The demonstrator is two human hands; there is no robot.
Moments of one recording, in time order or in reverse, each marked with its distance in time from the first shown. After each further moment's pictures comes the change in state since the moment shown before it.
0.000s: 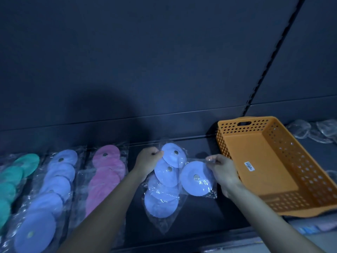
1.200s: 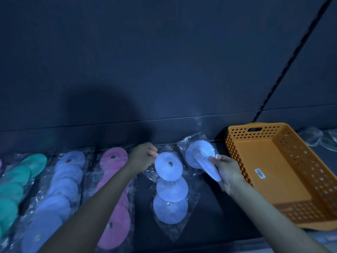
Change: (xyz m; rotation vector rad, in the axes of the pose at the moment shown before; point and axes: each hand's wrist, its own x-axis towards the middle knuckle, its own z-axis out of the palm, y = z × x) left_hand 0.019 -0.011 -0.050 0.101 -0.052 0.026; right_hand 0.005 -0.022 0.022 0.317 -0.057 0.175
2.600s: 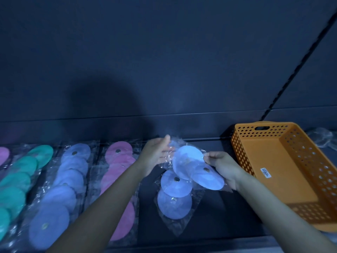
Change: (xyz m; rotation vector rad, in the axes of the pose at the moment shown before) left_hand -0.012 0.014 0.015 -0.577 -0.151 -0.104; right_hand 0.000 -0.005 0.010 -0.308 -0.361 -0.002
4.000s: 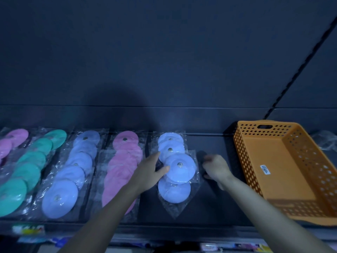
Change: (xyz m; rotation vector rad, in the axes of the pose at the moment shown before) left_hand -0.067 -0.060 -0.009 0.817 0.152 0.246; right_hand -0.001 0.030 0.020 -0.489 0.231 -0.013
